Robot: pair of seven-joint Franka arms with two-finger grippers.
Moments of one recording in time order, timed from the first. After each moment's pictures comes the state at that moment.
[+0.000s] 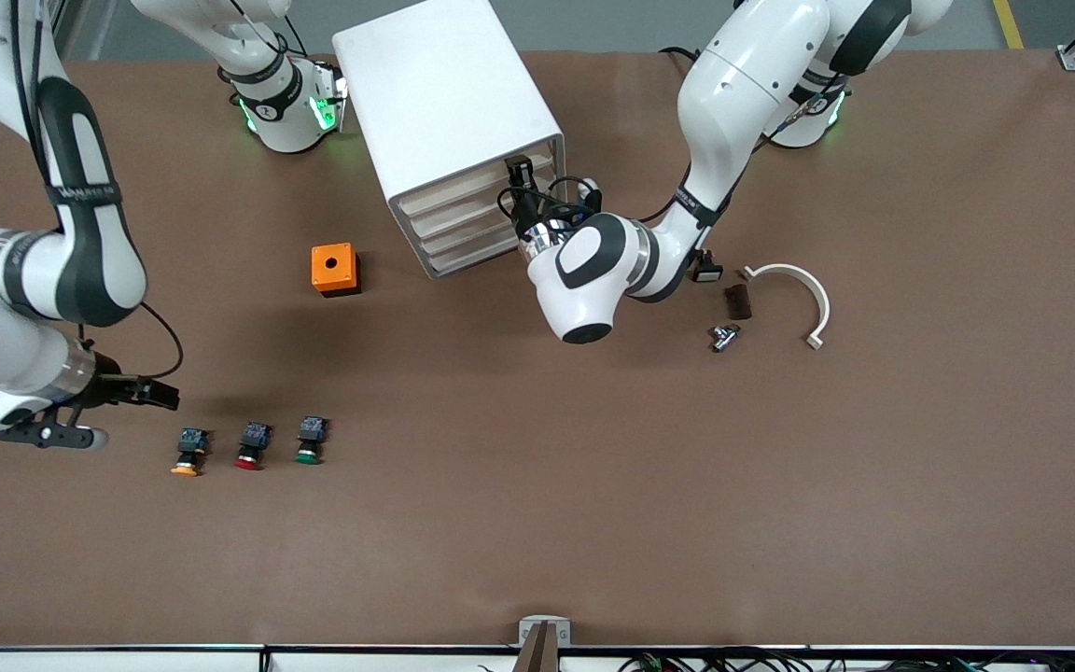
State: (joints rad) left arm -0.66 0.82 -0.11 -1.42 -1.07 1.33 -2.35; right arm -0.03 0.47 -0.11 -1.80 0.05 2.28 -0.02
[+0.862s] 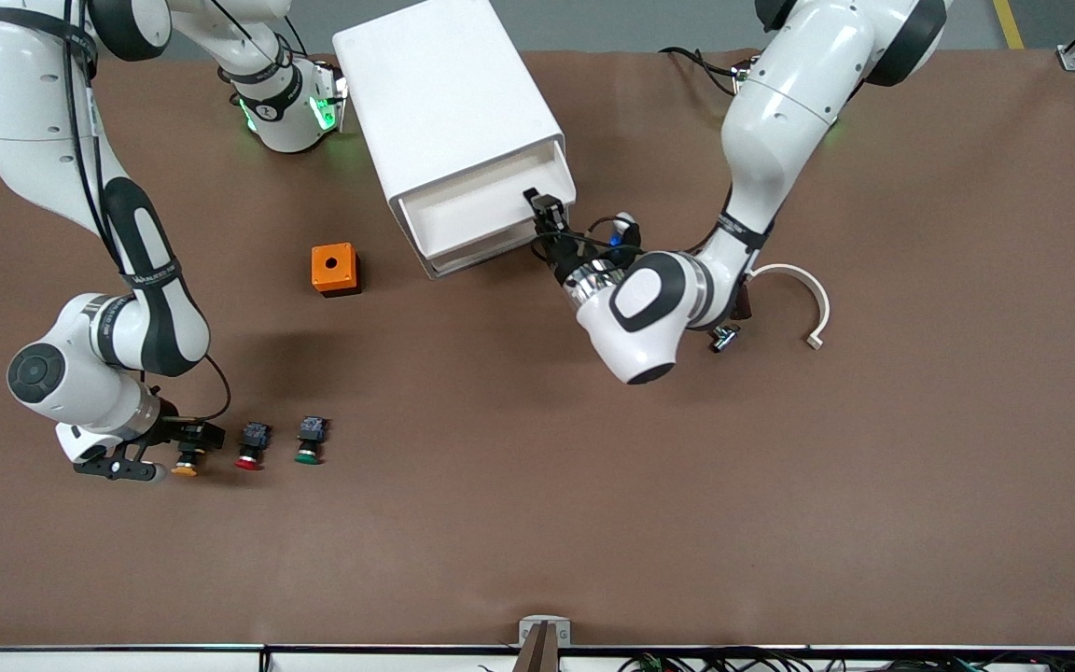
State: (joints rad) left arm -0.50 0.82 -0.11 -1.42 -1.09 1.33 -2.36; right arm -0.03 0.69 -0.09 -1.73 0.07 2.48 -0.04
